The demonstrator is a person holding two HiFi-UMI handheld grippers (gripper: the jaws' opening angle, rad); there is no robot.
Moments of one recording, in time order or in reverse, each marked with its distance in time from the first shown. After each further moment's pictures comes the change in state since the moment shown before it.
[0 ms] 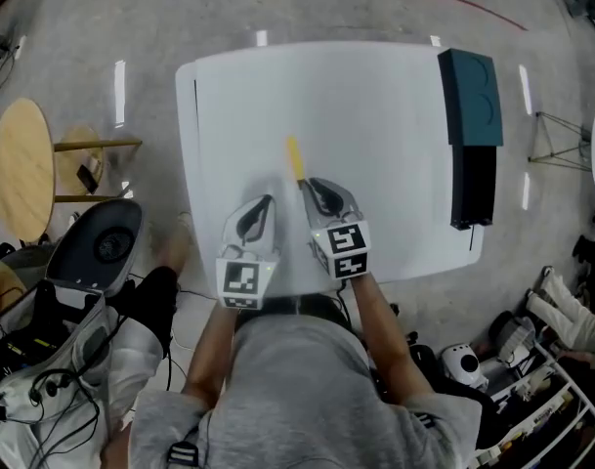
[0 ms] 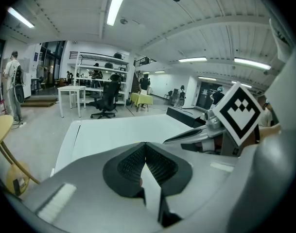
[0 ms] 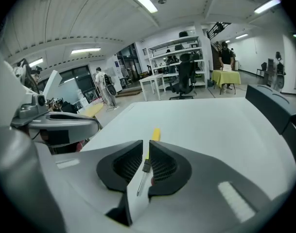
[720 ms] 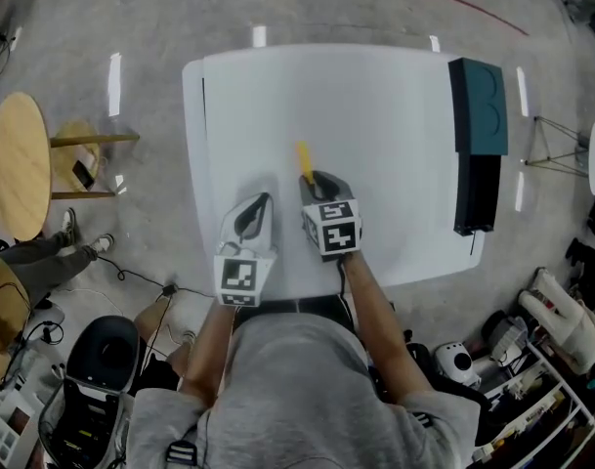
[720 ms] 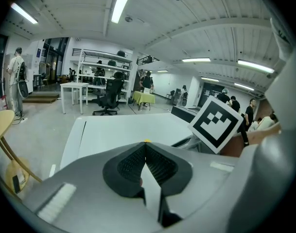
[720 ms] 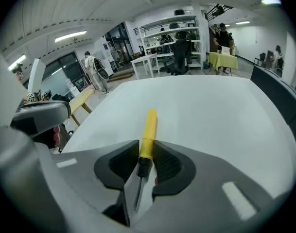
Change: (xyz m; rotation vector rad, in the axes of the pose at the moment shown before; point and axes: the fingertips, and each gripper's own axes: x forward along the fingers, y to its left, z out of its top) left arm 0.003 0.035 -0.008 -0.032 0.014 0.011; right arm 0.060 -0.007 -0.029 0.064 0.231 -0.058
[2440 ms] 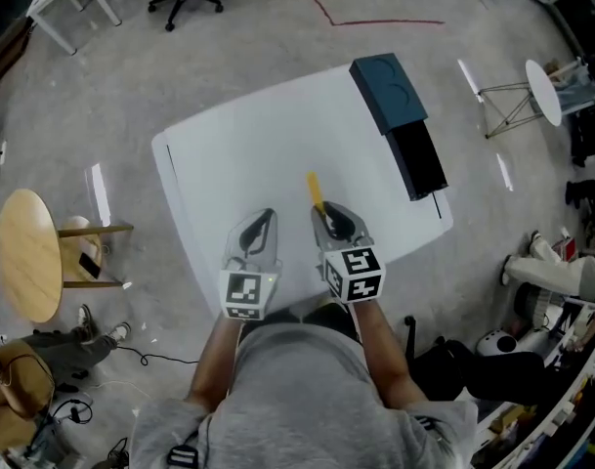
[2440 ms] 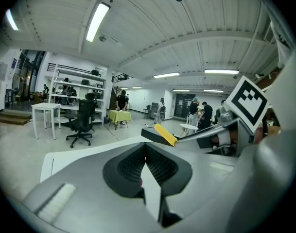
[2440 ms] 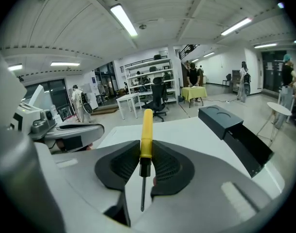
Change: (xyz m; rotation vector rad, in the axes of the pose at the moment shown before) left arm -0.047 -0.125 0.084 0.177 -0.205 -0.259; right arm -0.230 -0.016 0.011 0.121 -0.449 -0.200
